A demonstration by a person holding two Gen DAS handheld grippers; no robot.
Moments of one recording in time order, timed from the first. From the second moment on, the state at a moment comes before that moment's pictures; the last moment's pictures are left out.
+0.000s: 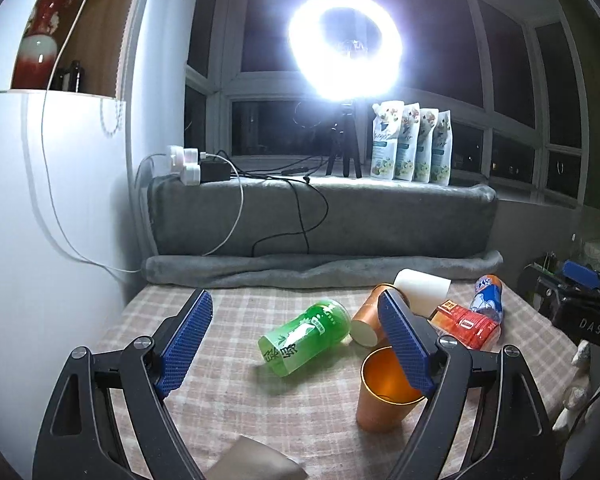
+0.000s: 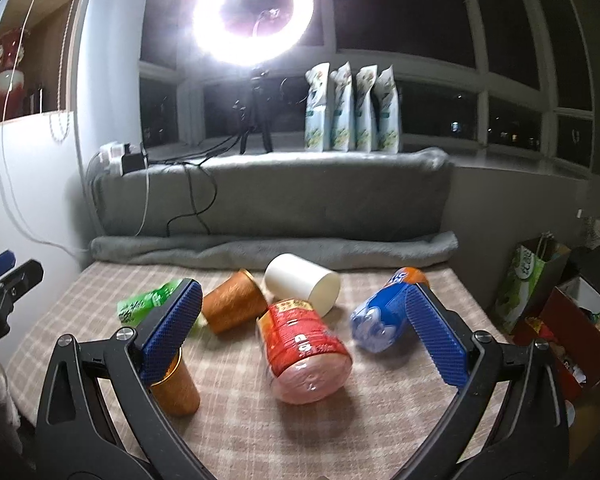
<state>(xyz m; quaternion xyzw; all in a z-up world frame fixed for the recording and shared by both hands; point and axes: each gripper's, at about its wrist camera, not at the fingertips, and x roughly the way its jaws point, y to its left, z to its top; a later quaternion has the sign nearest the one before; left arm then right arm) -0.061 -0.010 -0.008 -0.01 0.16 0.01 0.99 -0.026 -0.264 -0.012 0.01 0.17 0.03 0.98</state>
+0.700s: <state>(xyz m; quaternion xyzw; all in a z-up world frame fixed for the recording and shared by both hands) -0.058 -0.012 -0.009 -0.02 0.17 0.00 0.98 -0.023 -0.264 -0.013 0.00 0.17 0.02 0.99</state>
